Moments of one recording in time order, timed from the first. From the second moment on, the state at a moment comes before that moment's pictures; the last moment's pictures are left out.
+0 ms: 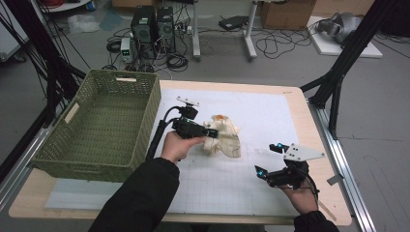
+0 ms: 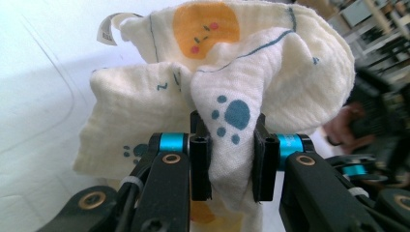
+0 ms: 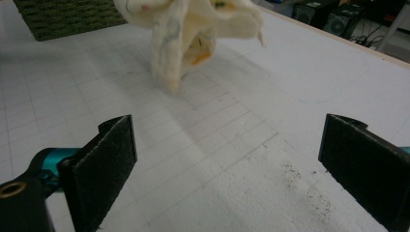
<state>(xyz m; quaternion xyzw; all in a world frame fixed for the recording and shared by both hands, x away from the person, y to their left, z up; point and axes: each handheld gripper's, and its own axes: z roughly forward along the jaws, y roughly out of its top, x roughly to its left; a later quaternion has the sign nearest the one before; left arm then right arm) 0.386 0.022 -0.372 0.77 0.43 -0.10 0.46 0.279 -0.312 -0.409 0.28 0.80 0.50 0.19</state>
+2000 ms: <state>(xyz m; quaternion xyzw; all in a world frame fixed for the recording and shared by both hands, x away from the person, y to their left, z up) 0.372 0.016 -0.438 0.82 0.40 0.07 0.40 0.330 -0.298 -0.441 0.28 0.86 0.41 0.11</state>
